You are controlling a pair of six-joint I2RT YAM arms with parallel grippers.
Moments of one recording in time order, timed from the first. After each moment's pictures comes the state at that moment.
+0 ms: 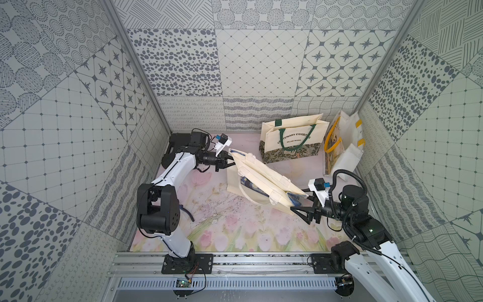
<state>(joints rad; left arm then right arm) -0.13 1.69 1.34 -0.66 1.29 0.64 0.36 0.53 0.58 -0.44 -0.75 -0.05</state>
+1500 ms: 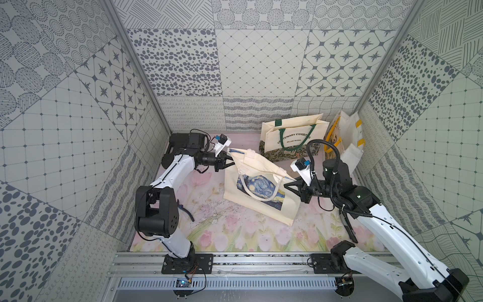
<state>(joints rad) -0.12 1.65 1.28 -0.54 1.18 0.52 0.49 0.98 0.99 -0.61 -0.58 -0.06</state>
